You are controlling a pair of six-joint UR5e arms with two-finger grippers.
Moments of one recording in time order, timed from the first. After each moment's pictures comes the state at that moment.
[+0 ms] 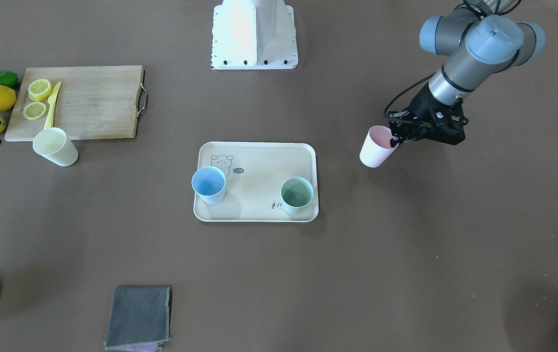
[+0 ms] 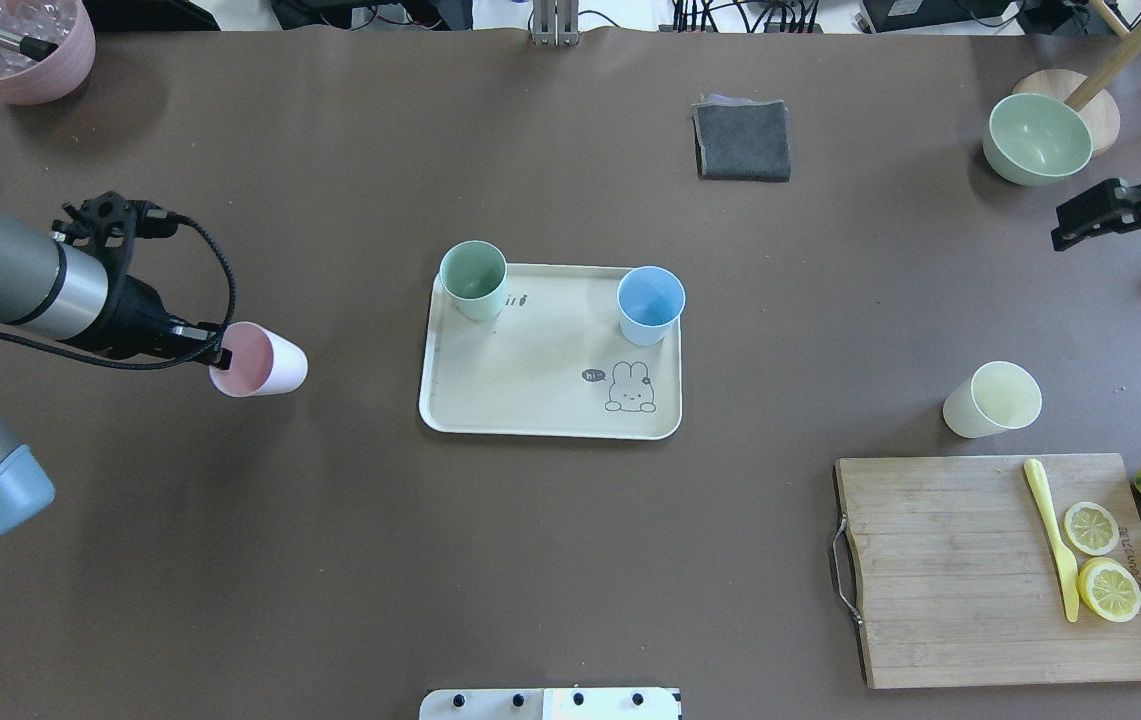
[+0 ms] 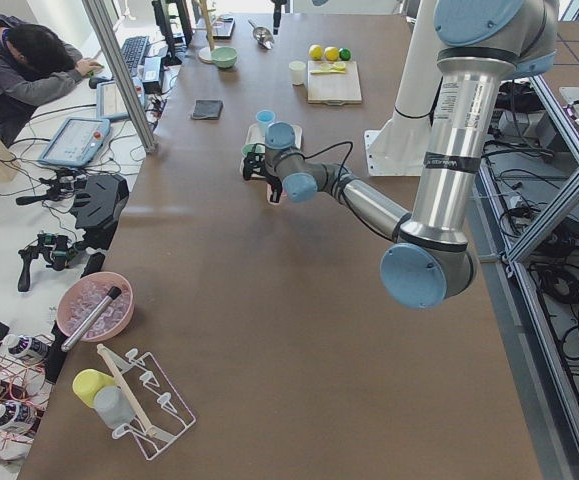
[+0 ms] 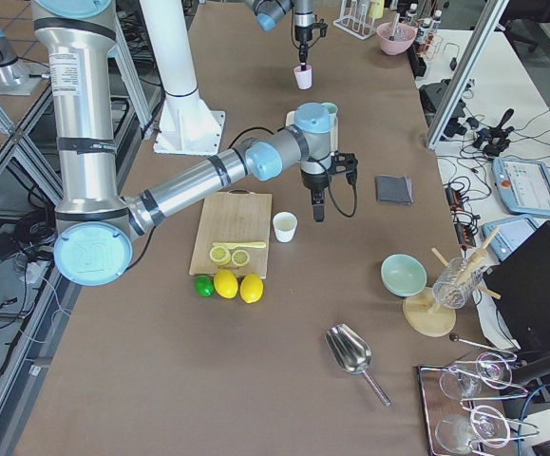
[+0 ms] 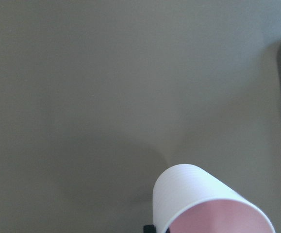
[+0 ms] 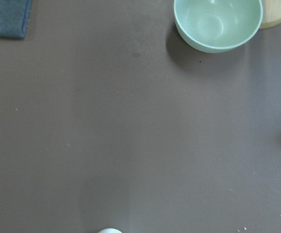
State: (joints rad) left arm -0.78 -1.81 -1.85 -1.96 -2.14 -1.01; right arm 1.16 -1.60 2.00 -1.43 2.17 0.61
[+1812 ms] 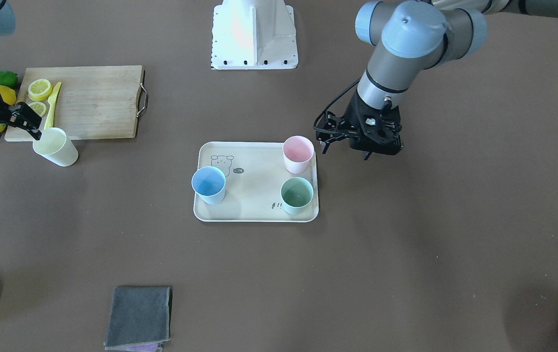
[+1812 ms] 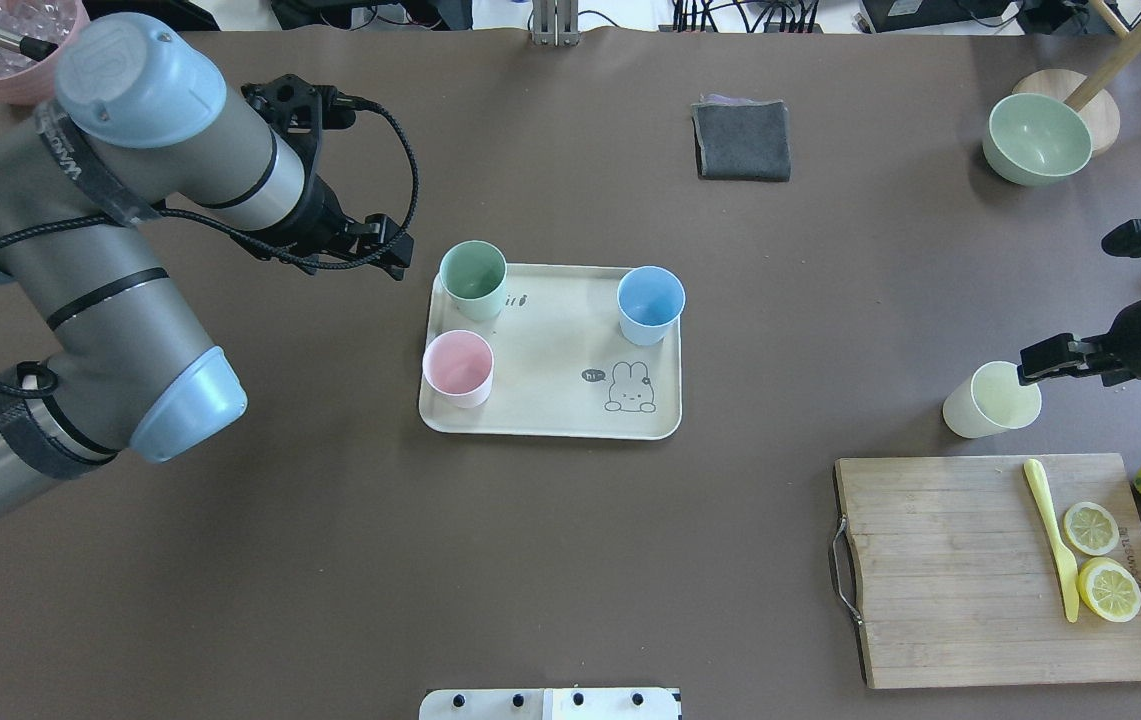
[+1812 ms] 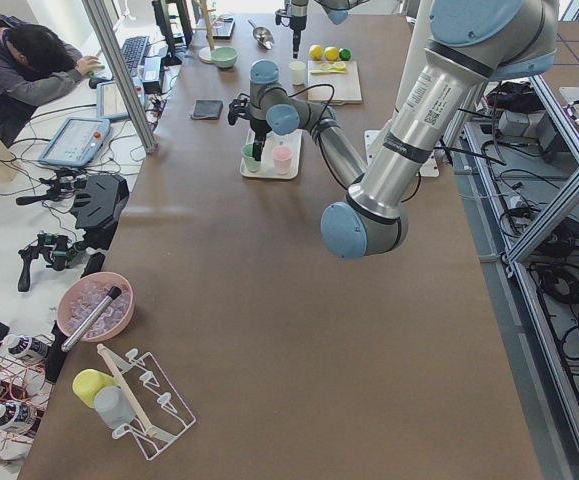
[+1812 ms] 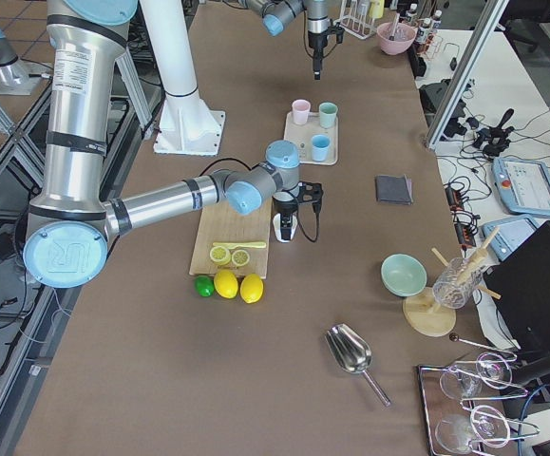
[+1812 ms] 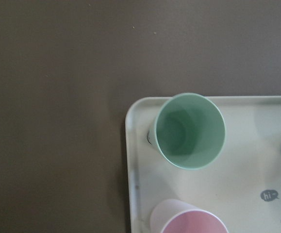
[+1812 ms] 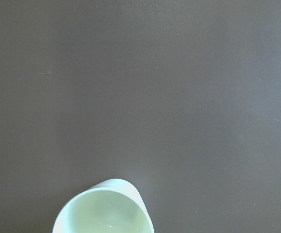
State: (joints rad) left arm -0.79 -2.12 -1.79 -1.65 -2.05 -0.94; right arm 0.91 -1.72 1.96 -1.22 2.09 0.88
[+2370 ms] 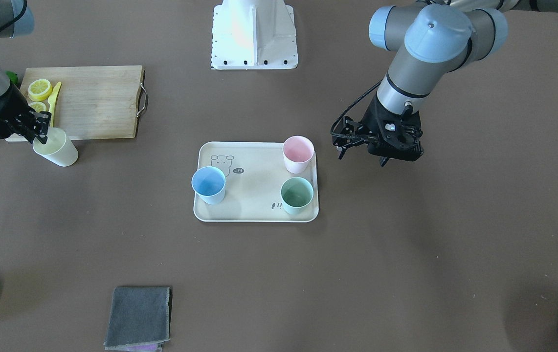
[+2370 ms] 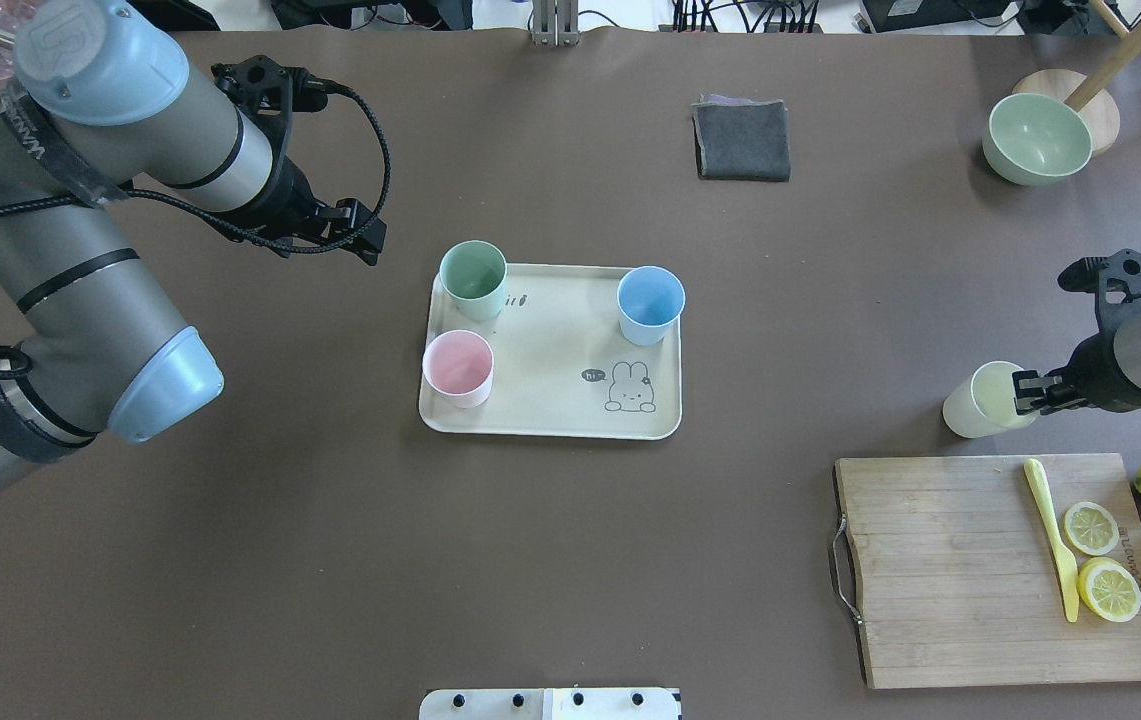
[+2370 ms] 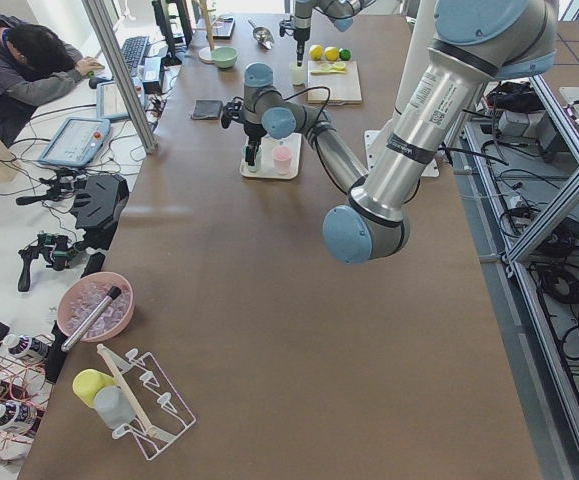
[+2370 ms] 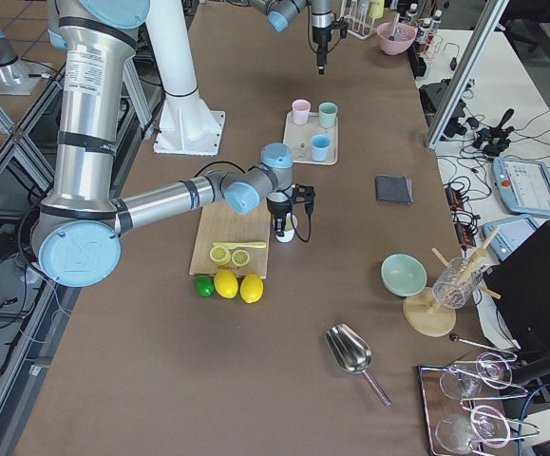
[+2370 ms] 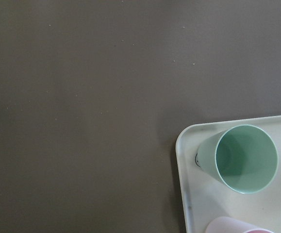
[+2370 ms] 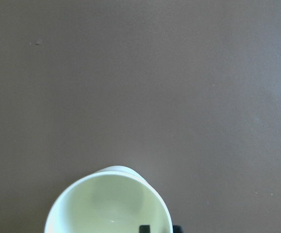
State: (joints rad) left arm -0.81 -2.11 -1.79 -1.65 -2.06 -0.90; right arm 0.83 -1.72 1.94 -1.21 2.03 0.92
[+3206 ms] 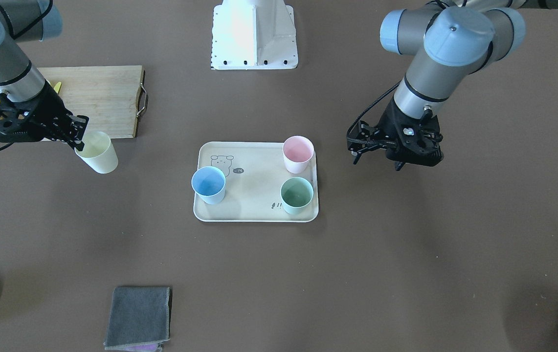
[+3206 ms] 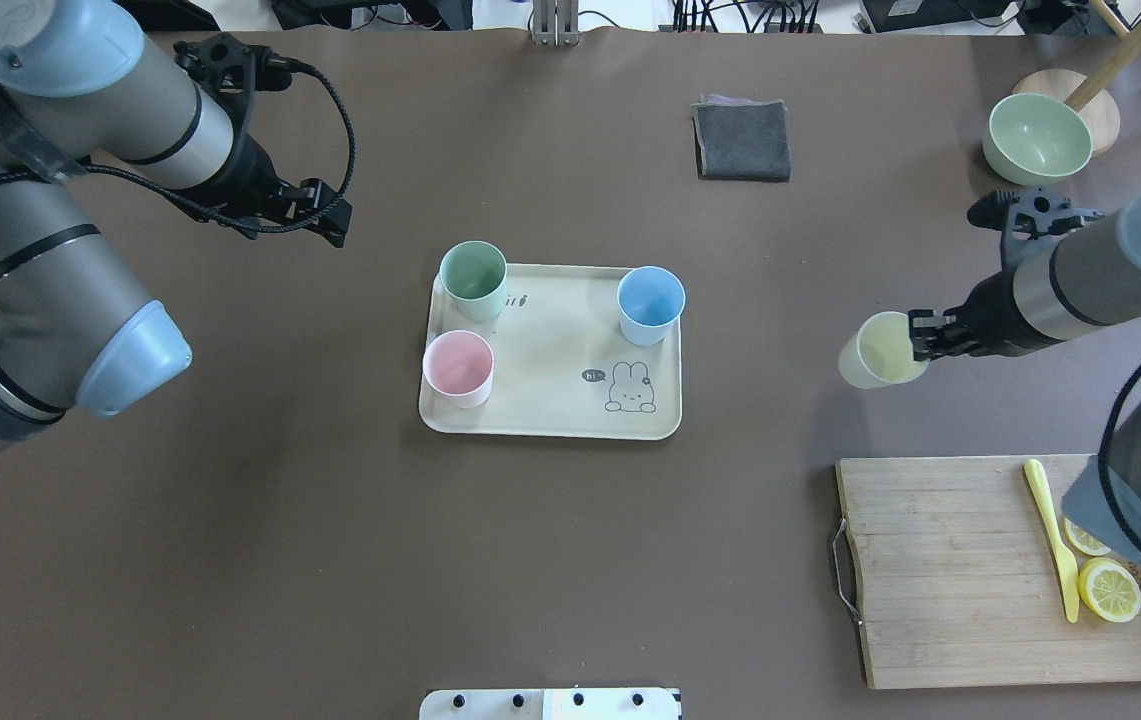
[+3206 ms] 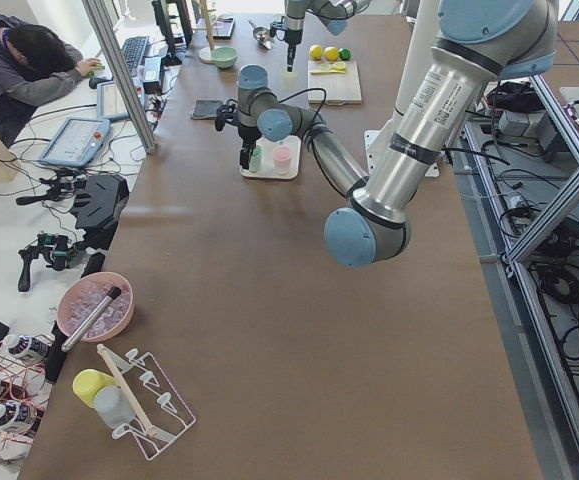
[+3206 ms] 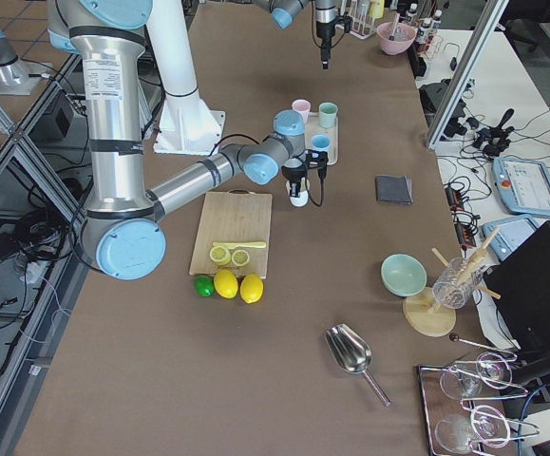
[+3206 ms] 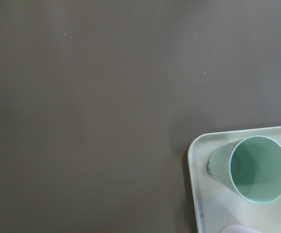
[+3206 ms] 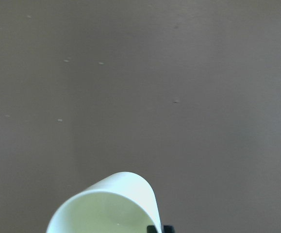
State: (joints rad) left arm -0.89 -2.07 -1.79 -1.64 -2.10 -0.81; right arm 0.80 -1.46 1.97 -1.30 2.04 1.12
